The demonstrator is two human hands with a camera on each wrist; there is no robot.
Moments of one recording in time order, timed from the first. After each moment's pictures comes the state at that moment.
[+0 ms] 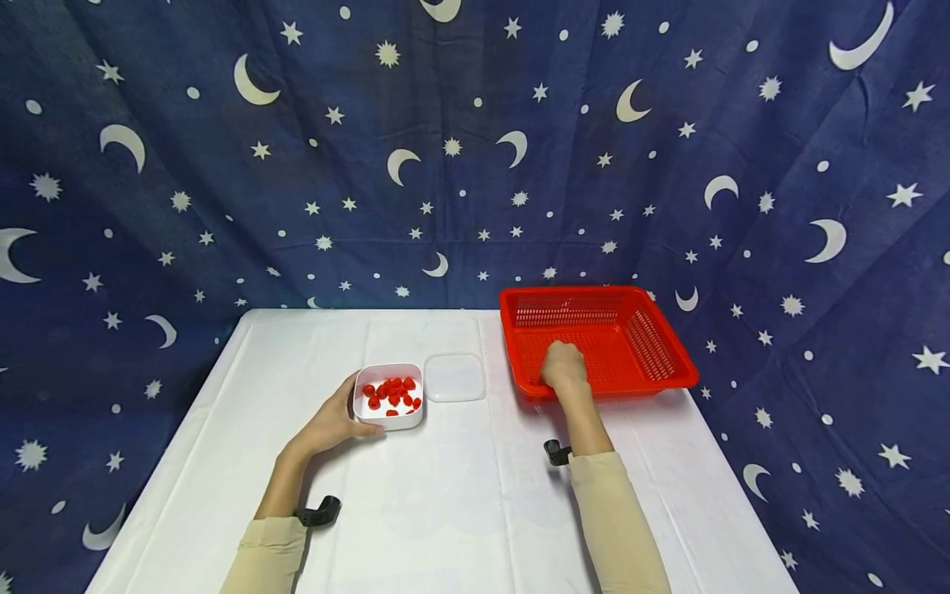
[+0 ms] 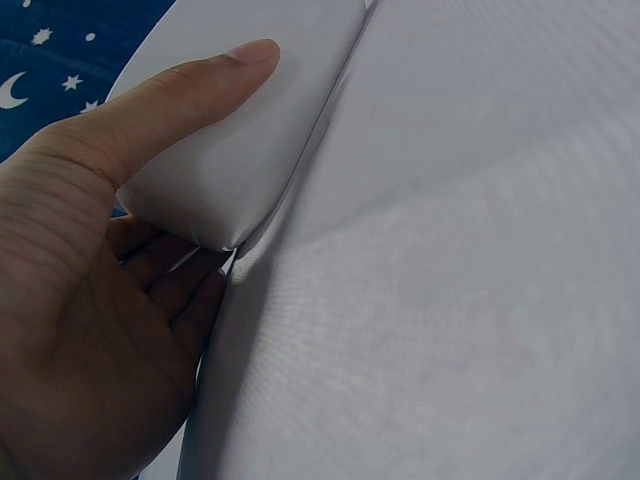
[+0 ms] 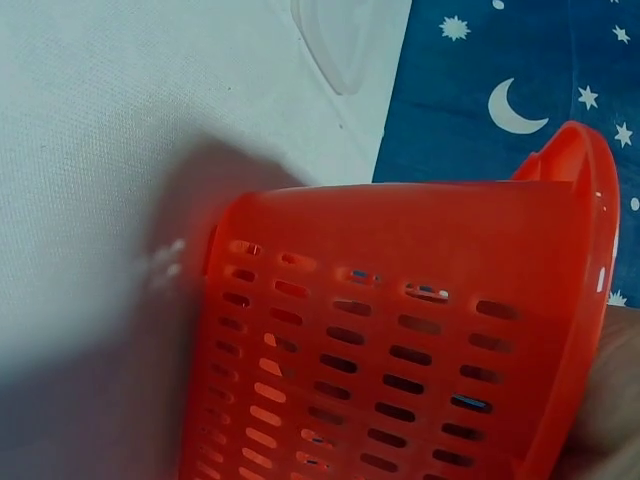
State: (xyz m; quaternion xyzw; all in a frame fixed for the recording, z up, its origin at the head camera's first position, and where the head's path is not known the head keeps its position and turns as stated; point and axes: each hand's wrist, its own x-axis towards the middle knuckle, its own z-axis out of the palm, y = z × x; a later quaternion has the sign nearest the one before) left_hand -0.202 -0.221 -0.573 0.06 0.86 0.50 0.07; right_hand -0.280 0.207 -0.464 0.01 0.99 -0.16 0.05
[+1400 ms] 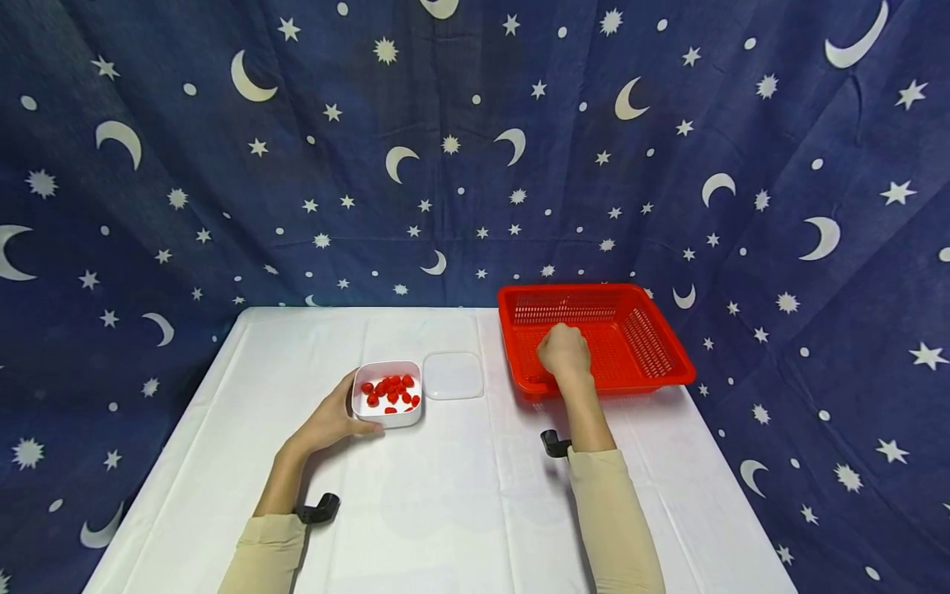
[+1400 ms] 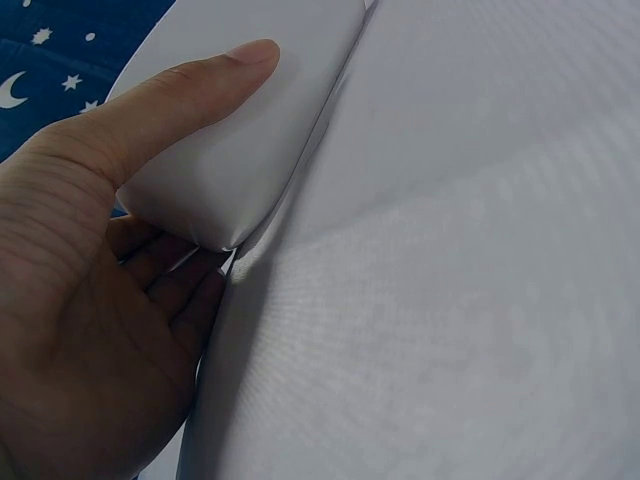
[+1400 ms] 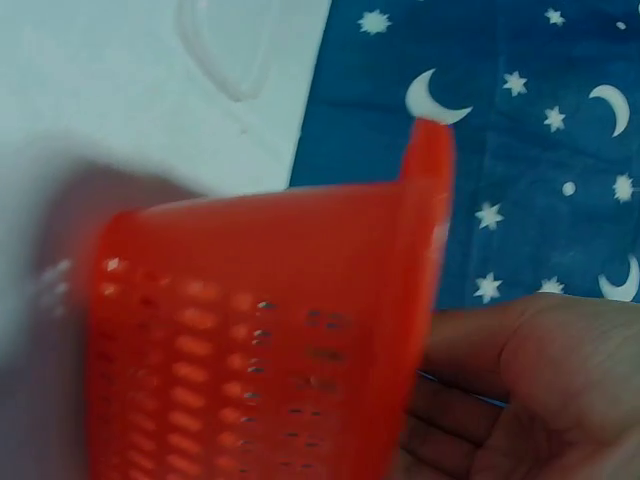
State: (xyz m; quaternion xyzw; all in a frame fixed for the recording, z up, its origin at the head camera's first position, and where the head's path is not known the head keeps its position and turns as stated) left_hand -0.200 -0.221 -0.572 0.06 0.86 0.50 0.07; right_hand -0.275 0.206 -0.435 0.01 0.98 -0.21 -0.02
